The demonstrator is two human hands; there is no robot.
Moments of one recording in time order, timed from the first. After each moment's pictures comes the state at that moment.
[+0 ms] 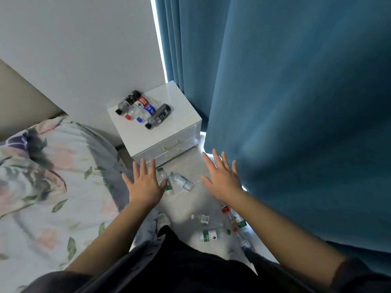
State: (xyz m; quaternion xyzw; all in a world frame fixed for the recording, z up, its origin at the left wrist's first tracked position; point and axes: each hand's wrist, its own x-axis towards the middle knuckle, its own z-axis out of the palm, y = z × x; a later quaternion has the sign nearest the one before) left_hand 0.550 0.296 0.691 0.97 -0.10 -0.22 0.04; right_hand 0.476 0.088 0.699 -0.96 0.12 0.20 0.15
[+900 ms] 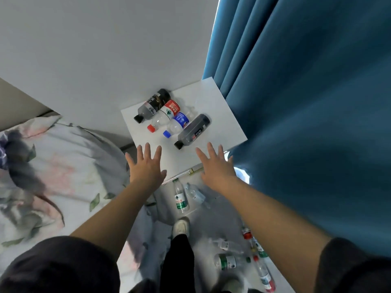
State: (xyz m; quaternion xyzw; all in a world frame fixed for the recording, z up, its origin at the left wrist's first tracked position) left_hand 0.859 0.354 0.541 0.95 -0.16 -0.26 -0.06; right_hand 0.805 0.162 0.566 -0.93 0.06 0.36 0.03
